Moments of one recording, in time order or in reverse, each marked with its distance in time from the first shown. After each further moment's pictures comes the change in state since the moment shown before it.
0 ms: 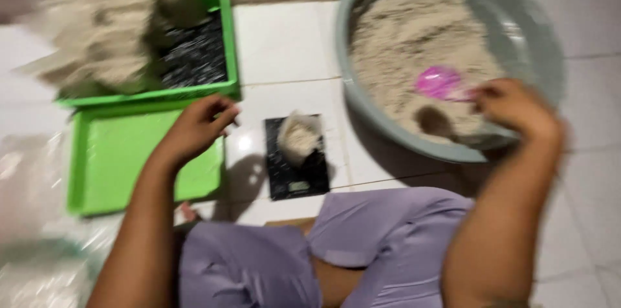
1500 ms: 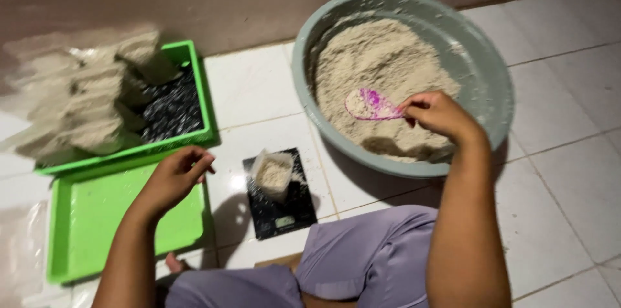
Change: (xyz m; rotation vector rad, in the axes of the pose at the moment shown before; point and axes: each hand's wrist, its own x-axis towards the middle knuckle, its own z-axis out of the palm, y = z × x) left_hand -0.002 0.009 0.005 0.031 0.051 -0.128; right_hand -0.015 -0.062 0.011 0.592 -0.009 -0.123
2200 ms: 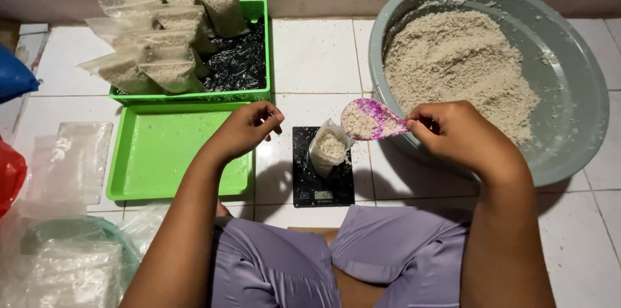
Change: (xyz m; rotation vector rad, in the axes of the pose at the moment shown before) left_hand -0.013 0.021 -0.001 -0.031 -0.095 0.017; right_hand -0.080 -0.143 0.080 -0.562 -0.207 -0.123
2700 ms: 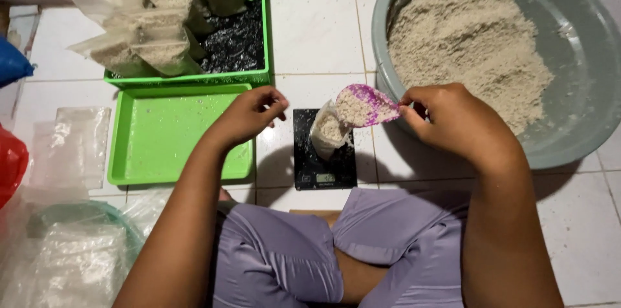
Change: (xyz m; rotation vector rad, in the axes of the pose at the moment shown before) left_hand 0.007 -0.009 0.010 0.049 -0.033 0.064; right_hand 0.002 0.000 0.016 -0.221 0.039 -0.134
